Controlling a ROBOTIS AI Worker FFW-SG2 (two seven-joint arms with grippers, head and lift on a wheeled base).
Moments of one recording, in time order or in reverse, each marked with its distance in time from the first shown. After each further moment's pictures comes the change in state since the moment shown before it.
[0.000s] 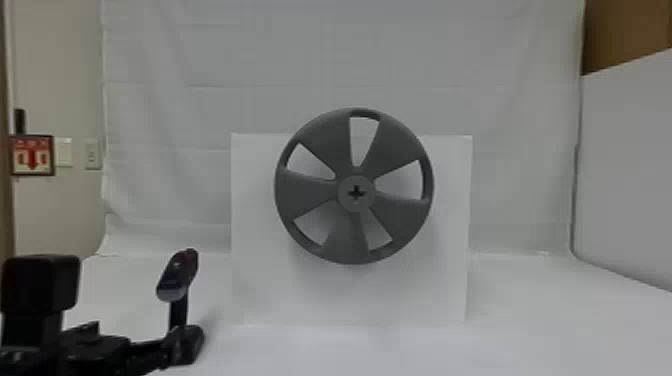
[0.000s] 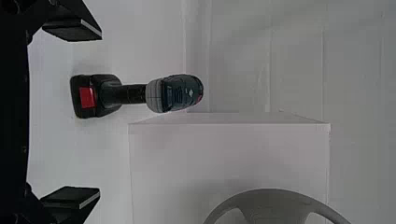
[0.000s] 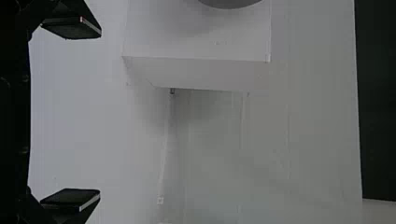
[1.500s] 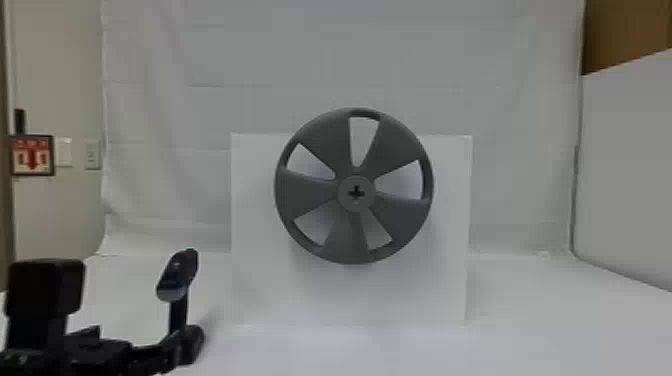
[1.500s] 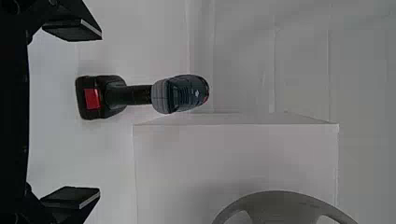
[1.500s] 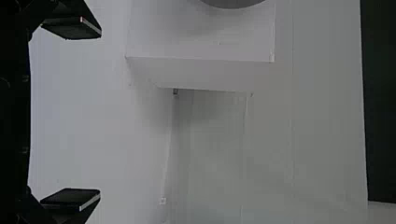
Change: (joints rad) left arm 0.000 0.003 -0.008 0.017 -0.012 0.000 0.000; right arm 0.000 -0.006 0.015 0.000 0.012 0.010 0.000
